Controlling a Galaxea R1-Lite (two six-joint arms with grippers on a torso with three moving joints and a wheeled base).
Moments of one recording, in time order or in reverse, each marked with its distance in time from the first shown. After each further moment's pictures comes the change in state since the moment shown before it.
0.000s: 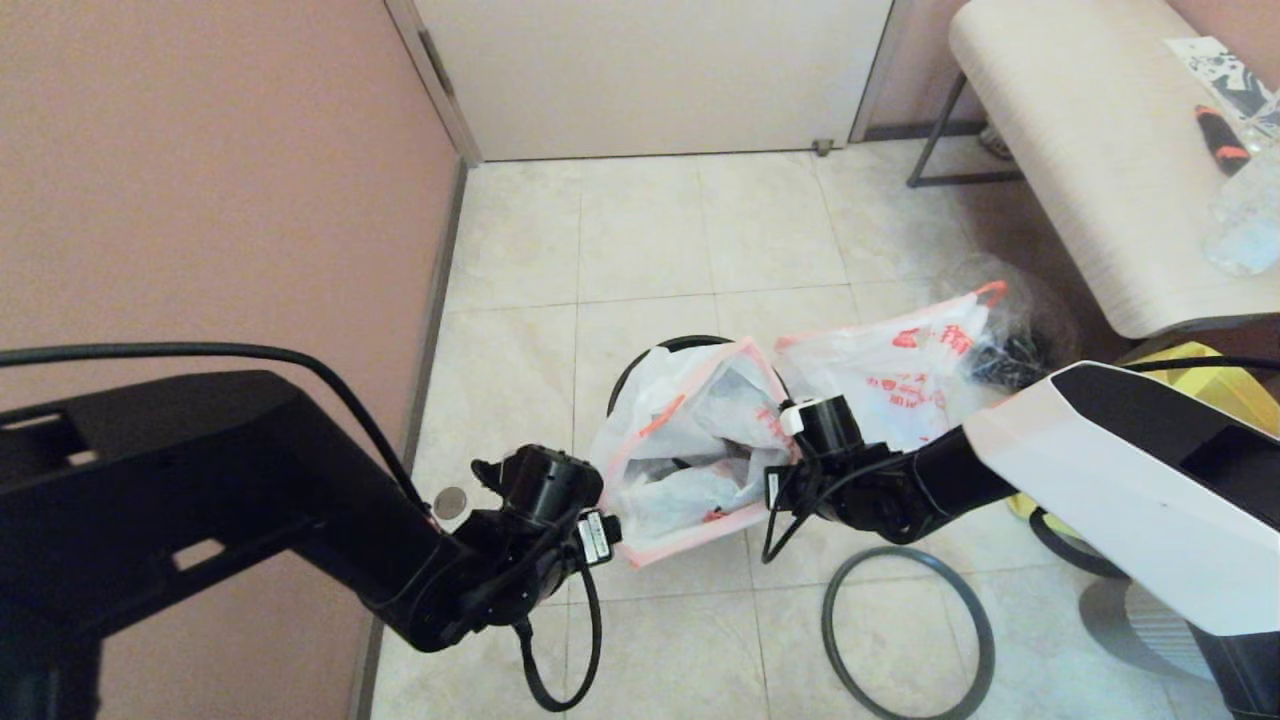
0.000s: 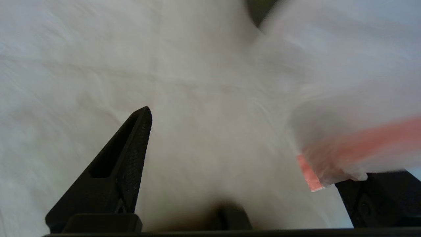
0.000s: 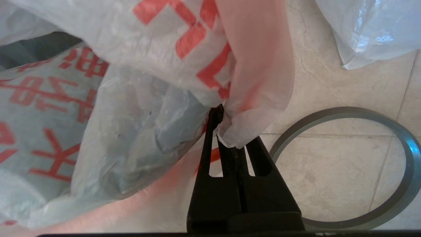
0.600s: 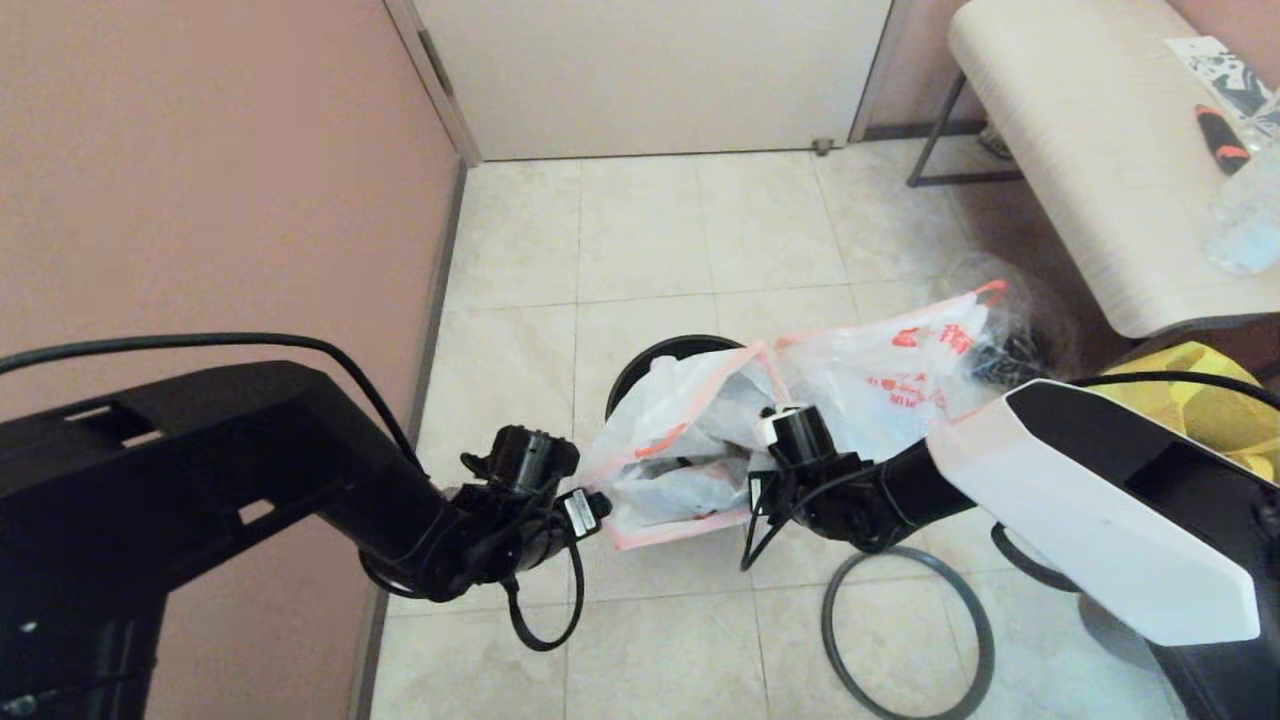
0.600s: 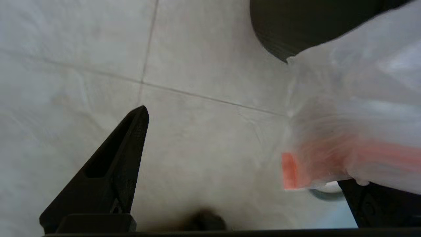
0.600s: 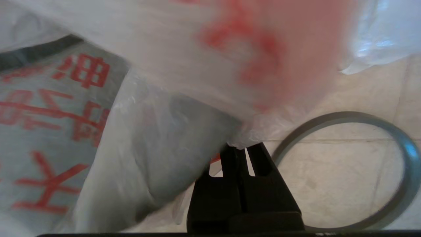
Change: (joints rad) left arm 0.111 0.055 -0.107 0.061 -0.174 -0.076; right arm 0.046 0.071 -0.076 -0.001 -0.091 0.005
